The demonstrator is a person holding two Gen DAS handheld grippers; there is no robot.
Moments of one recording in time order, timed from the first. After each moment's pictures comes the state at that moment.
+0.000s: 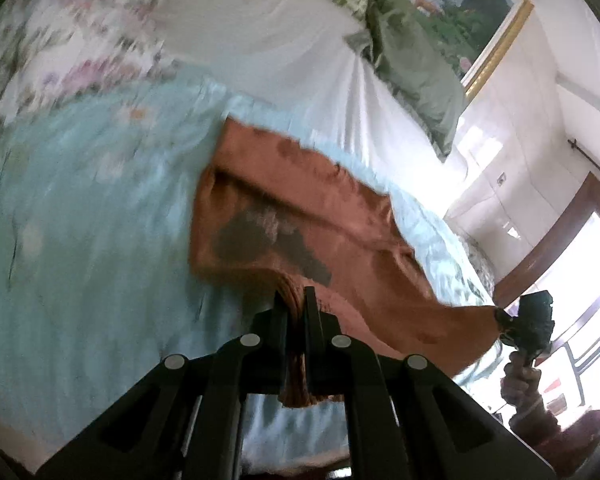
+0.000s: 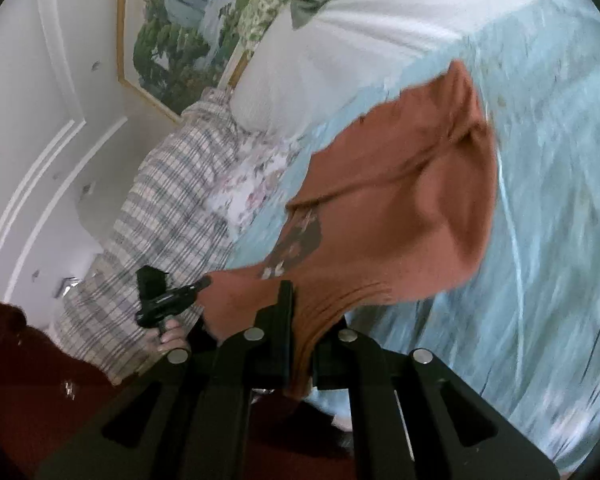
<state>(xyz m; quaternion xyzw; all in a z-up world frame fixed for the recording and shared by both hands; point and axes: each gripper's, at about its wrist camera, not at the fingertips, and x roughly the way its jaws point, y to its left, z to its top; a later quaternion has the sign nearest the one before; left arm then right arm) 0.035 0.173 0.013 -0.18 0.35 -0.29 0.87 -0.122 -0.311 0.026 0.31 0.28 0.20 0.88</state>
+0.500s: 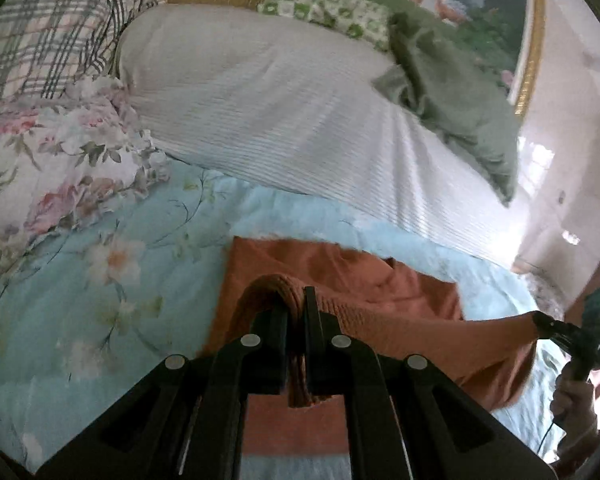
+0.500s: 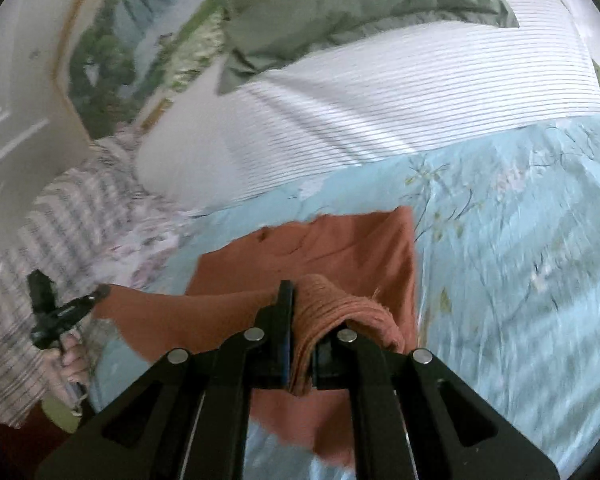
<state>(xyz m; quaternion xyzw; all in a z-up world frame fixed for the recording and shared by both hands) 0.207 0.086 0.069 -0.11 0.29 -0.18 0.93 0.053 -0.377 0.082 0.22 0.26 0.03 0.94</state>
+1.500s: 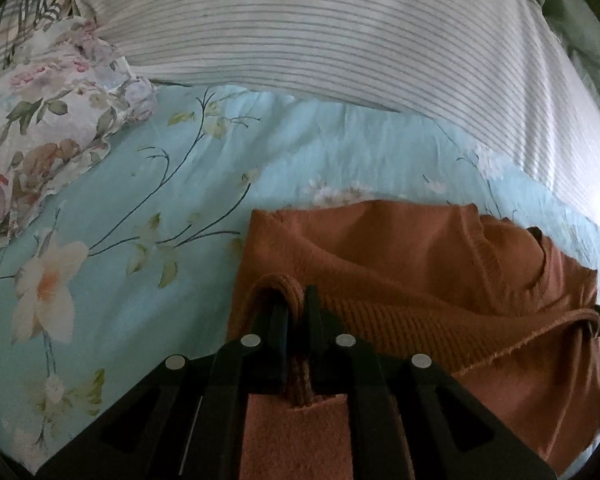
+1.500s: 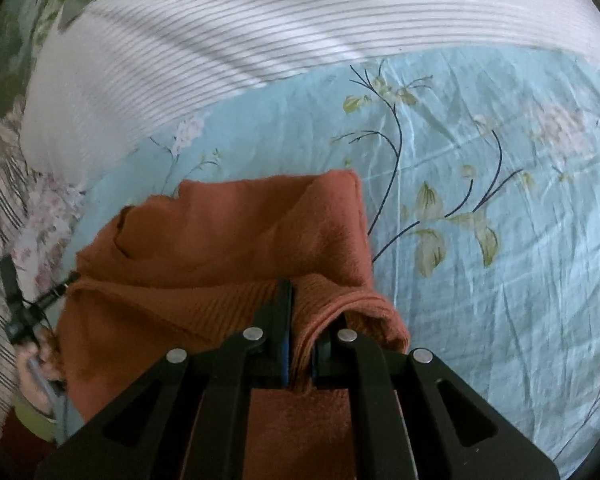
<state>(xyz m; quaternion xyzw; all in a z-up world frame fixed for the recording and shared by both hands) 0.384 0.023 -0.047 -0.03 0.42 -0.08 0.90 0.202 -0.433 -0.012 0.25 0.40 -0.05 0.88</state>
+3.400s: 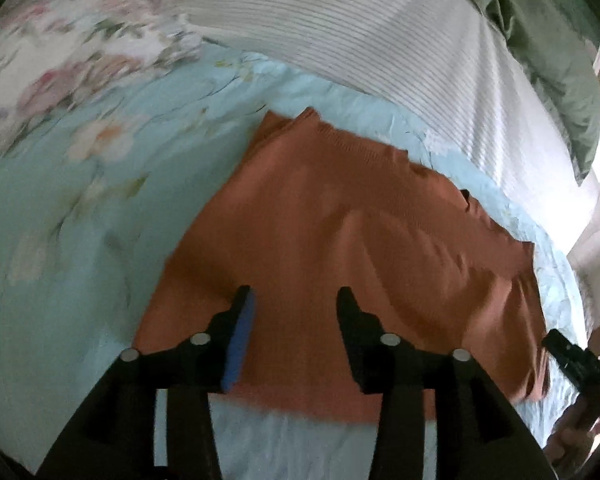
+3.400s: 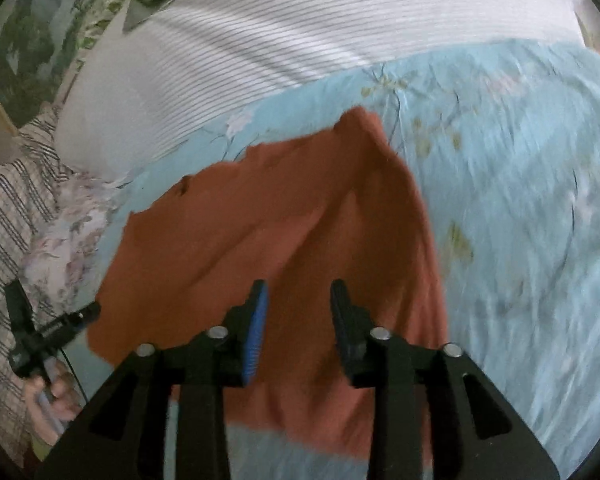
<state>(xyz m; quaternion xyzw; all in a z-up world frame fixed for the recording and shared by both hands) 0.220 0.040 -0.037 -0.14 0.43 -0.09 0.89 0.089 -0.343 0.001 0.25 0.36 -0.05 0.90</state>
